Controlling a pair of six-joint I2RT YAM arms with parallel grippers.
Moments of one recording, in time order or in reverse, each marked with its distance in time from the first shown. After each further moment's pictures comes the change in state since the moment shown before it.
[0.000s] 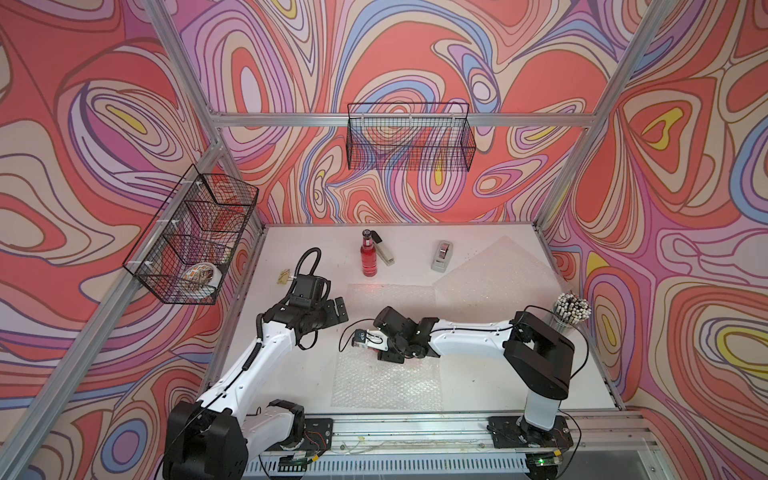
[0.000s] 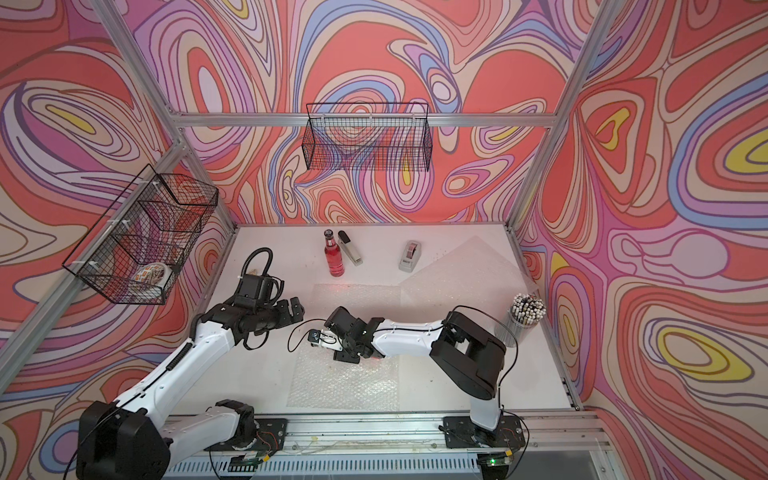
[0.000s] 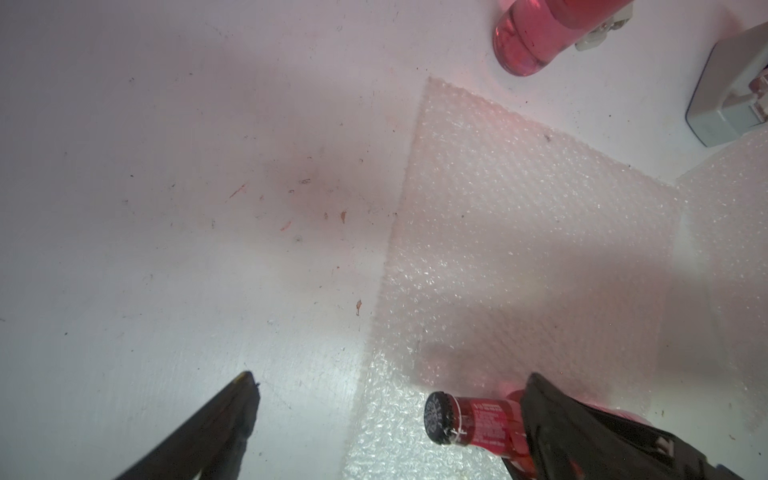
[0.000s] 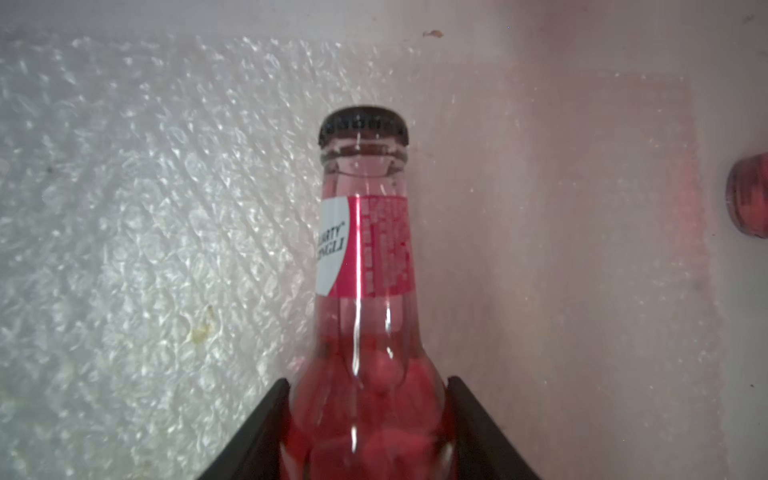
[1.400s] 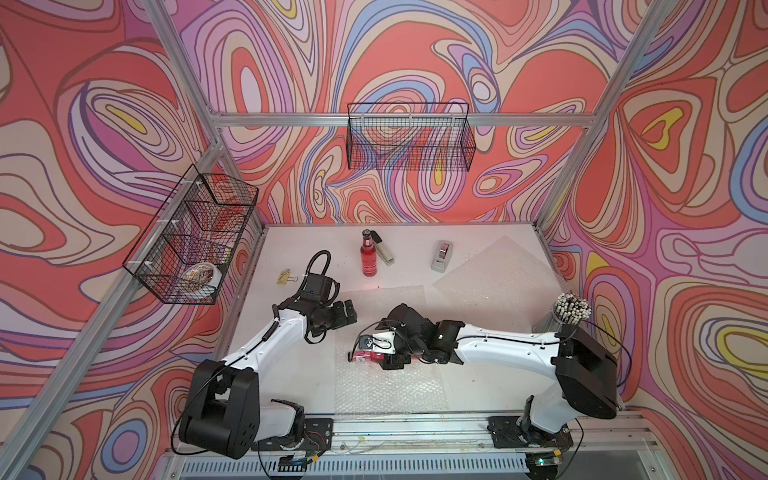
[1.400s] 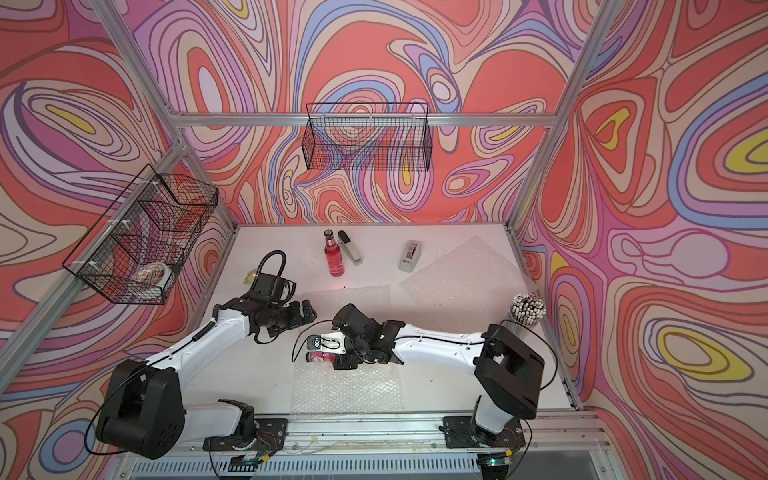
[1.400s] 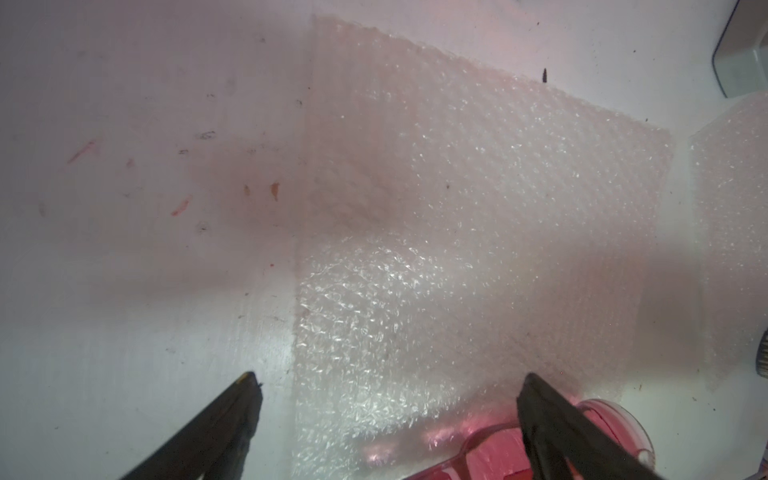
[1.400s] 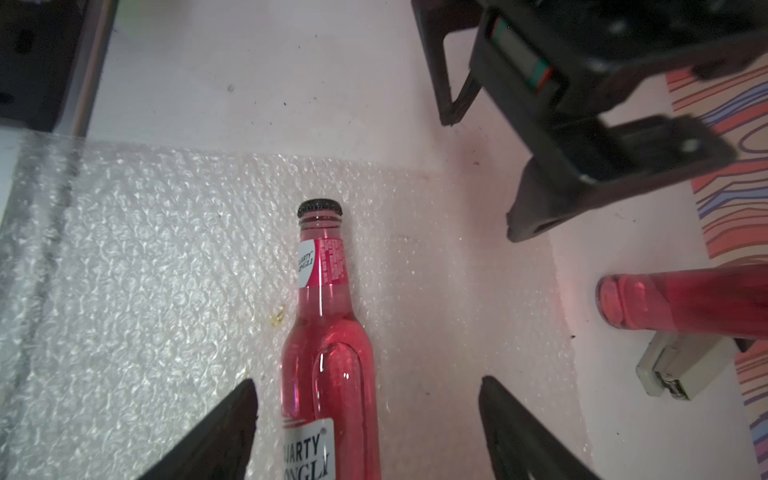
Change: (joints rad) left arm -0.016 0.208 -0.018 0.127 0.172 -0.034; right arm 0.024 -0.288 -0.108 0.032 -0.089 -0.133
